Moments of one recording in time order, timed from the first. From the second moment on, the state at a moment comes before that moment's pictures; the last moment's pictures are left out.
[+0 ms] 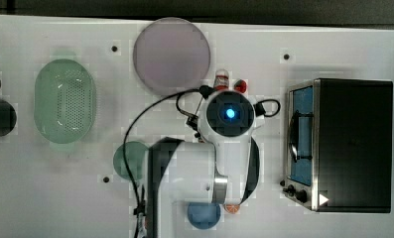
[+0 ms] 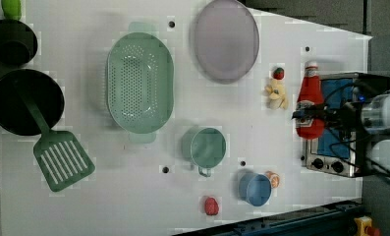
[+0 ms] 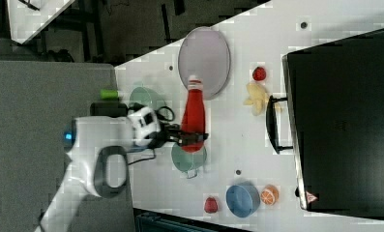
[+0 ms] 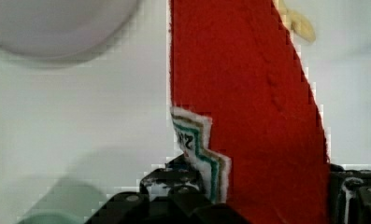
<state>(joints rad) -0.09 0.01 0.02 -2.31 -0.01 0.68 -0.46</state>
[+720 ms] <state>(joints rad) -0.11 0.25 0.03 -2.43 -0.01 1.02 -0.46</state>
